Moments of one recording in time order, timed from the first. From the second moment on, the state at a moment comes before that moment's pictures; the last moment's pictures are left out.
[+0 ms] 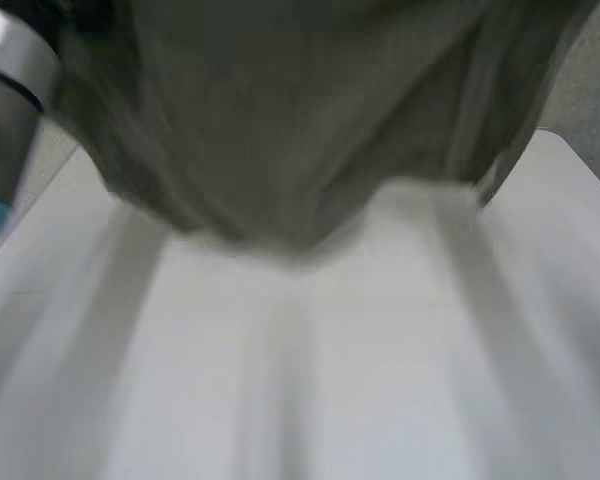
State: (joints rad) left arm 4.40 -1.77 -1.18 3.43 -1.48 3.37; right arm 1.80 -1.37 0.96 -0.07 1.27 2.84; left_hand 1.29 1.33 0.23 0.23 1.15; right_hand 1.33 1.33 0.22 0.25 1.16
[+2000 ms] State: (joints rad) left arm 4.51 -1.80 -2.00 3.51 -1.50 3.58; right arm 1.55 -1.34 1.93 -0.04 1.04 2.68; left_hand 1.29 1.35 0.23 0.23 1.13; right_hand 0.93 0.96 0.22 0.25 0.75
